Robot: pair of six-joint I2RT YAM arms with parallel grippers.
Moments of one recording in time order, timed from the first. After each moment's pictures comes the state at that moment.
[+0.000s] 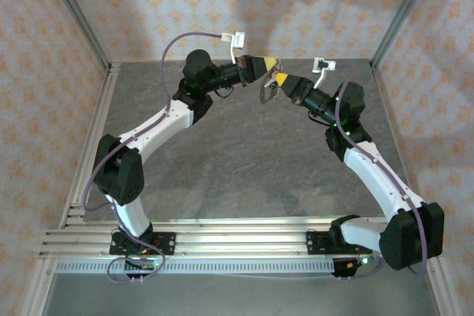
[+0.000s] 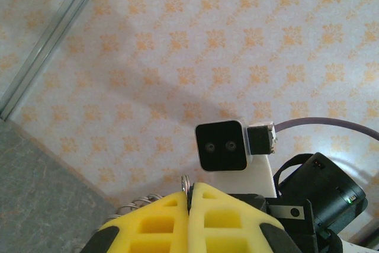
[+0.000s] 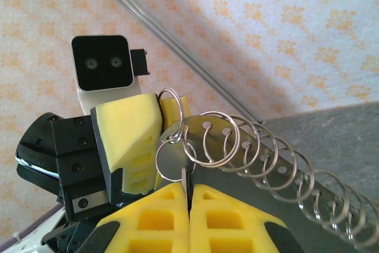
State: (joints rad) left arm -0.50 1.77 1.49 0.55 0.73 -0.87; right arm 0.27 1.17 0.93 0.38 -0.63 0.88
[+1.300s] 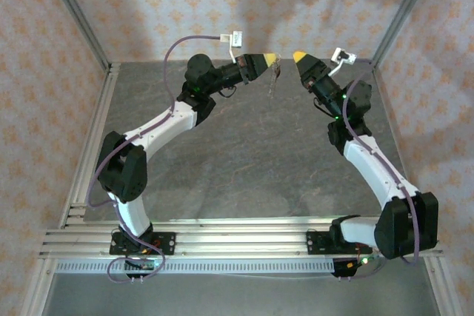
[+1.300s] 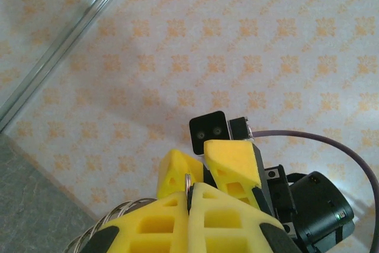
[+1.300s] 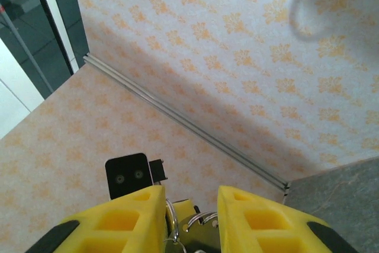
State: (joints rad) left arm -0.50 1.80 1.47 0.67 0.65 -0.97; right arm 0.21 1.26 0.95 0.64 -0.46 1.18
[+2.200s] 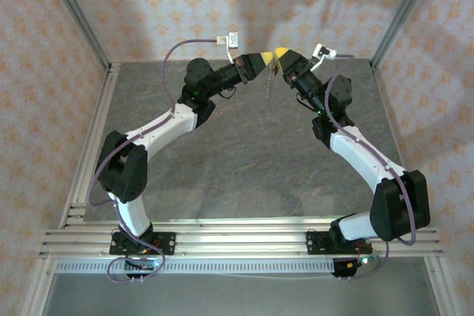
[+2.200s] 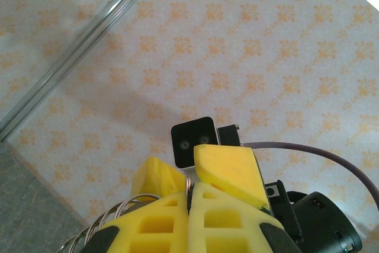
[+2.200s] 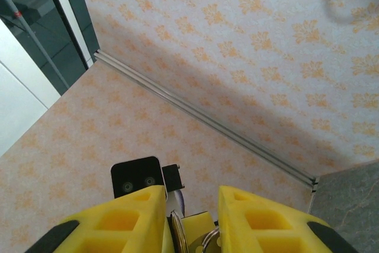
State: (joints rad) left arm -0.50 1.80 1.43 0.74 0.59 -1.02; right arm 0.32 1.39 1.01 0.72 -0.40 1.22
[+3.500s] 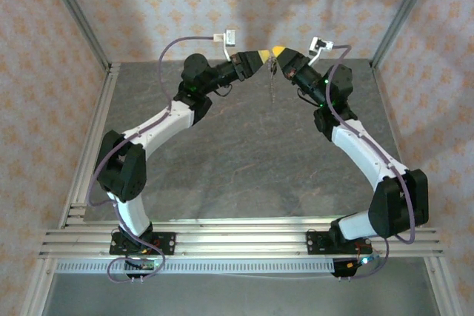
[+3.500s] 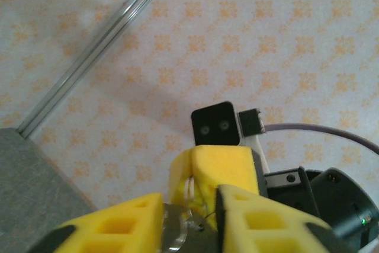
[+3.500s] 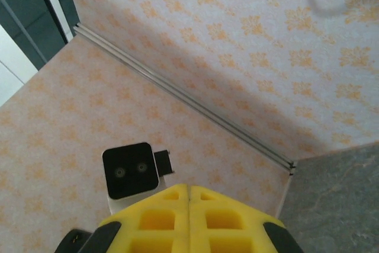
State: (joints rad) left arm -0.45 1.80 1.46 0.65 0.63 -0.96; right arm 0.28 1.41 1.13 0.54 -0.51 1.12
